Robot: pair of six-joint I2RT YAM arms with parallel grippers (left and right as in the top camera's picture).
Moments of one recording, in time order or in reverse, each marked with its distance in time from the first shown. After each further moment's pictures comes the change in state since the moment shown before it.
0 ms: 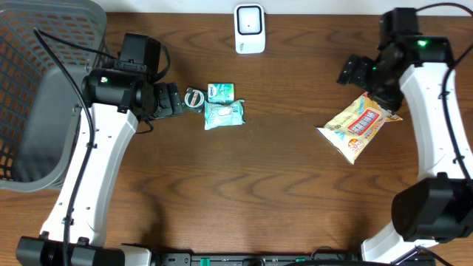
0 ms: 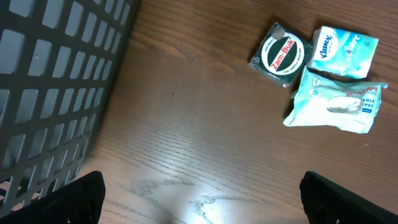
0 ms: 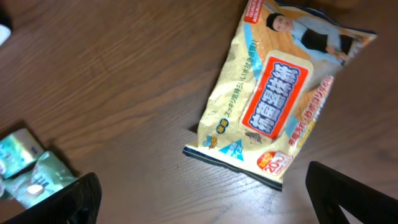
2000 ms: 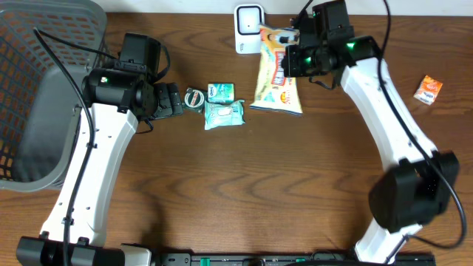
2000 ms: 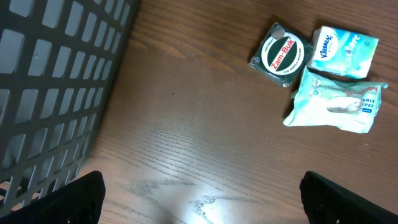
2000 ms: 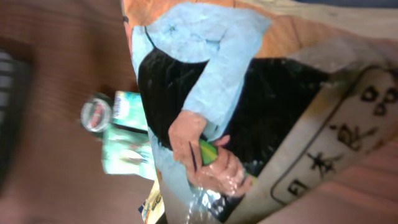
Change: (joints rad) left arm 0.000 0.000 0.000 0.000 0.000 0.000; right arm 0.301 0.071 0.002 0.394 -0.161 -0.281
